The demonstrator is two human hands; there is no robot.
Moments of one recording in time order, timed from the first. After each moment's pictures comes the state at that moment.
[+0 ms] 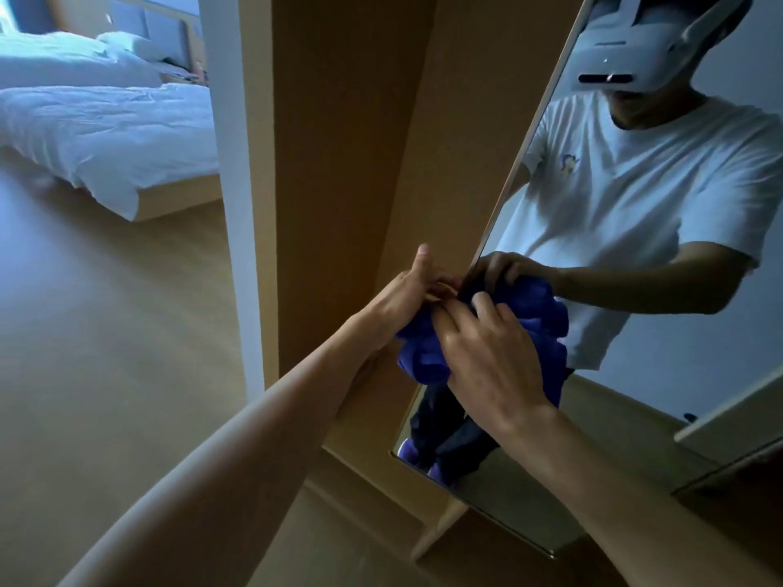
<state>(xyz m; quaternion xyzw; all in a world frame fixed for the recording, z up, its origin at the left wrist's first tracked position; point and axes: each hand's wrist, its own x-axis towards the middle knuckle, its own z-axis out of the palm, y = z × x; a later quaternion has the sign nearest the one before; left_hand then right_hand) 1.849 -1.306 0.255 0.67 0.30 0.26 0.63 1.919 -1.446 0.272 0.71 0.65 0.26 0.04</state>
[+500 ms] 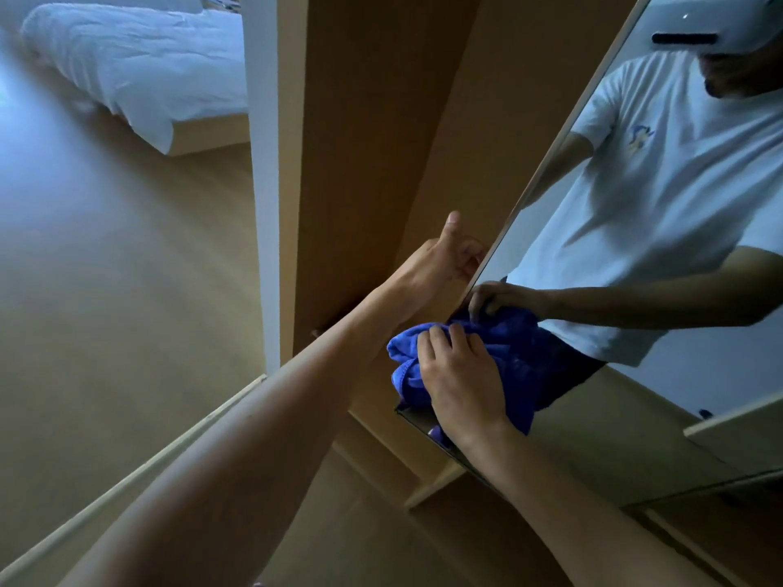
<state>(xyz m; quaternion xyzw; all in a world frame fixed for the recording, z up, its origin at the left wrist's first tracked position) 1.857 -1.322 0.229 0.66 0.32 0.32 0.60 1.921 -1.442 0.171 0.69 0.68 0.17 0.16</state>
